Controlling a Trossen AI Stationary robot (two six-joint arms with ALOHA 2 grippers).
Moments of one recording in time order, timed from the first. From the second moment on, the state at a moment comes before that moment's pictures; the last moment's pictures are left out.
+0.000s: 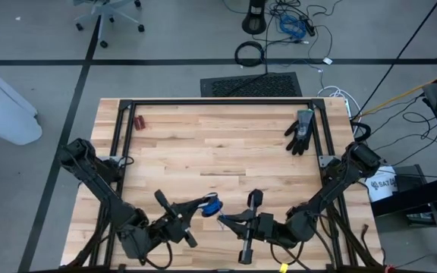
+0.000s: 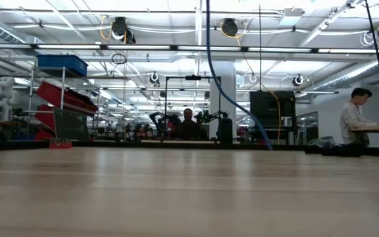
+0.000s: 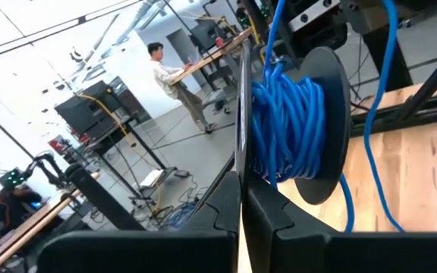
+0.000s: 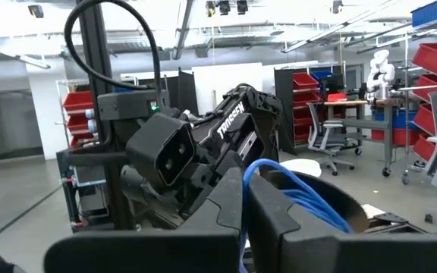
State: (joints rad) left arm -0.82 1.68 1.27 0.44 -1.44 0.55; right arm 0.73 1.79 1.31 0.89 0.93 -0.16
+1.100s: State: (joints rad) left arm -0.86 1.64 1.27 0.47 -1.57 0.53; right arm 0.74 1.80 1.32 0.23 1.12 0.13
